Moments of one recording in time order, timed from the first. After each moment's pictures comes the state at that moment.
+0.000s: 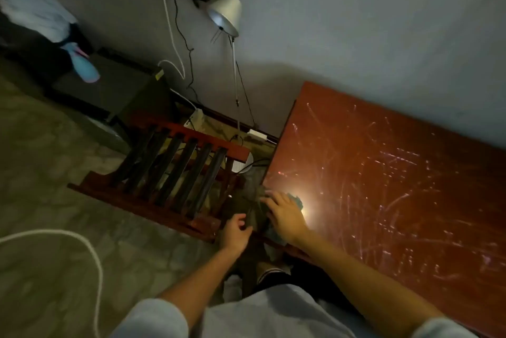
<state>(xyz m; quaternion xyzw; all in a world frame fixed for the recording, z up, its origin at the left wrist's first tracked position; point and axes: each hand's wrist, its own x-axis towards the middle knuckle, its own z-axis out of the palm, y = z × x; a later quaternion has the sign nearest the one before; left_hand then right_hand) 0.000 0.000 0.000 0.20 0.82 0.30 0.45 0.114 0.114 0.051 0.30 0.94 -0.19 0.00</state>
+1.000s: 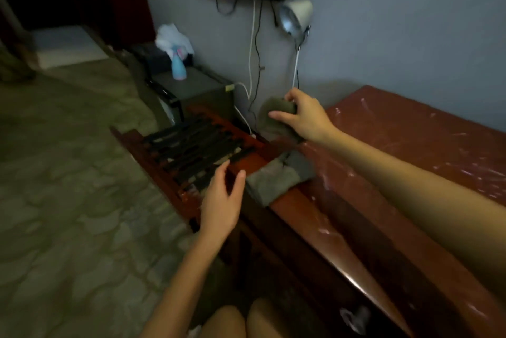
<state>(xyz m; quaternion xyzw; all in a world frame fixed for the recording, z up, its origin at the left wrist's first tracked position) 0.090 0.007 -0.079 0.19 0.82 0.54 0.06 0.089 0.226 0.025 0.09 0.93 -0.28 -0.23</state>
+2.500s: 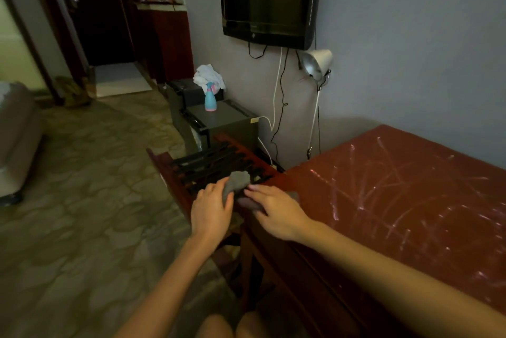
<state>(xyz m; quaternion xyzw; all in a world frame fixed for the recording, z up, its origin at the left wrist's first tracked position) 0.063 -0.026 -0.064 0.20 0.92 0.30 -0.13 0.135 0.129 -0.032 -0.08 0.98 -0.14 -0.06</state>
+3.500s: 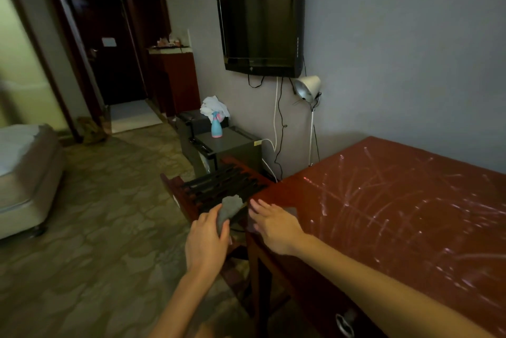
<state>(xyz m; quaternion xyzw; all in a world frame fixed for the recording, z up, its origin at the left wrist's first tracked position) 0.147 -0.069 -0.046 0.18 0.91 0.32 -0.17 0.173 0.116 -0.040 -0.08 0.99 -0.06 -0.02</state>
